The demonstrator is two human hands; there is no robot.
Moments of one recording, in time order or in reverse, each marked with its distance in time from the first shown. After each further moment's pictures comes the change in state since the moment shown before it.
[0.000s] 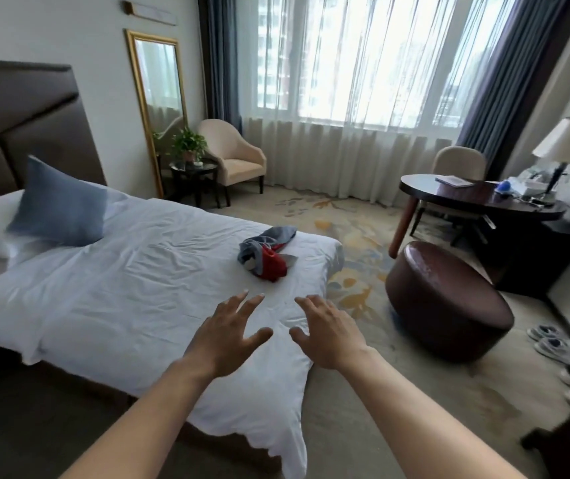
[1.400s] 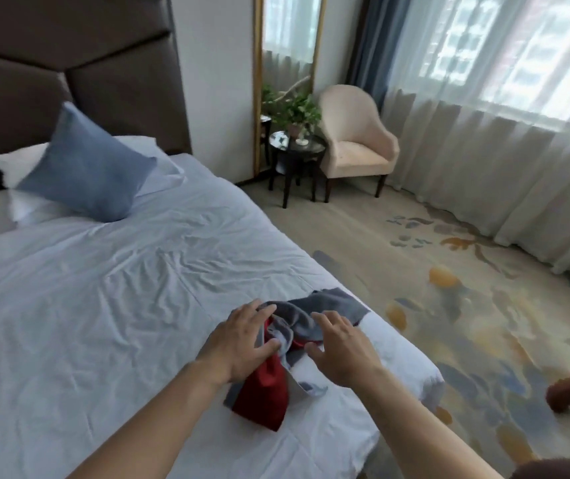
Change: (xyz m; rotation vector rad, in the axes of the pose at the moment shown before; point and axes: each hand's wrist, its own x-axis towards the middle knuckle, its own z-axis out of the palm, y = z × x) left_hand 0.737 -0.146 0.130 -0.046 0.040 -0.520; right_hand 0.790 0.319 0.106 0.013 -0.278 -0.438
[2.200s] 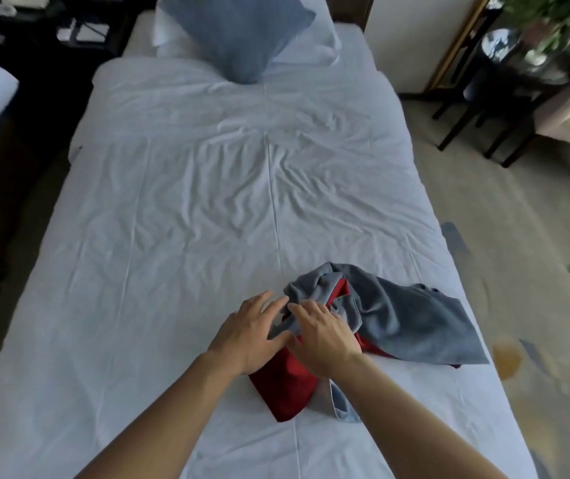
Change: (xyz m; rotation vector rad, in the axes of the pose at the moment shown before) left_hand 0.062 -0.107 0.166 -0.211 -0.016 -0.595; right_hand 0.183 -0.011 0.195 -0.077 -0.453 -0.618
